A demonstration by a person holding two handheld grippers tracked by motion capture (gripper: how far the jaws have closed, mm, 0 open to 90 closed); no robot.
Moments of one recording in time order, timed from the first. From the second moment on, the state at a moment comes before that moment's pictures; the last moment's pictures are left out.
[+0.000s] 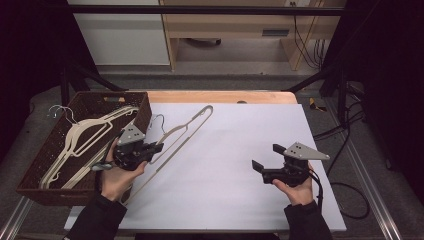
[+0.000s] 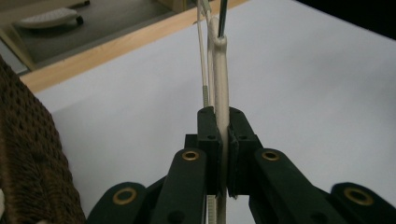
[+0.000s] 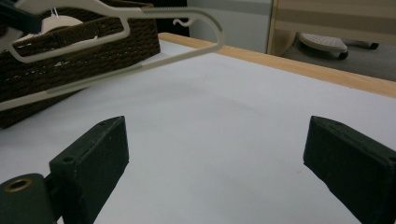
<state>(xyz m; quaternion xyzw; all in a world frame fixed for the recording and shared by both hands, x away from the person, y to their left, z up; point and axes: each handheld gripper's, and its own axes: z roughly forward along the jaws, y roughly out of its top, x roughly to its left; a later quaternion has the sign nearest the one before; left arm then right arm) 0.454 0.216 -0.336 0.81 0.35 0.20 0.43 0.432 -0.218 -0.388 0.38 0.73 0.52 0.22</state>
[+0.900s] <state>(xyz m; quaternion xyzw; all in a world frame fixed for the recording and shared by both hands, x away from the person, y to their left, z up) 0.453 0.296 -0.228 0.78 0.32 0.21 0.50 0.427 -0.232 -0.381 0.40 0.71 0.53 0.23</state>
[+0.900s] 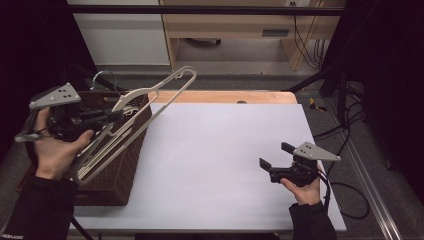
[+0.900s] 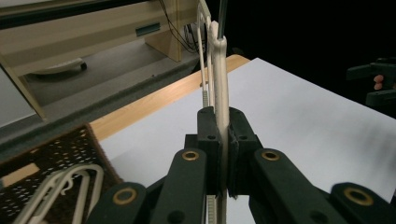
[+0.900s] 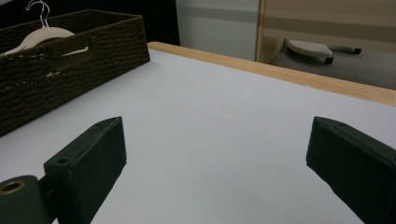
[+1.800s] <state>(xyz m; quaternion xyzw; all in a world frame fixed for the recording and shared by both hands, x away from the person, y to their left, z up) 0.498 0.411 -0.264 0.78 0.37 0.22 0.44 0.430 -0.227 -0.384 0.39 0.72 0.52 0.23</state>
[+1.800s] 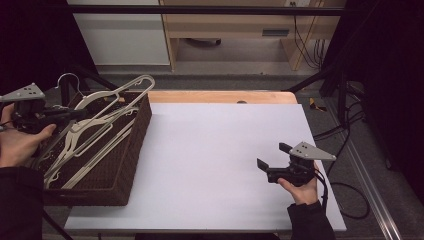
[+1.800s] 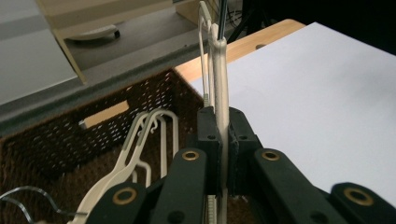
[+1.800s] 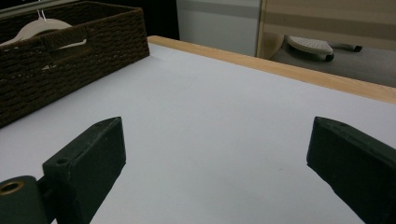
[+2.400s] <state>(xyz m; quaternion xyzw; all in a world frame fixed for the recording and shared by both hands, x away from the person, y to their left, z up) 0.502 0.435 -0.310 0.79 0.42 0.21 0.39 0.430 -0.228 -0.384 0.39 0.72 0.52 0.23</state>
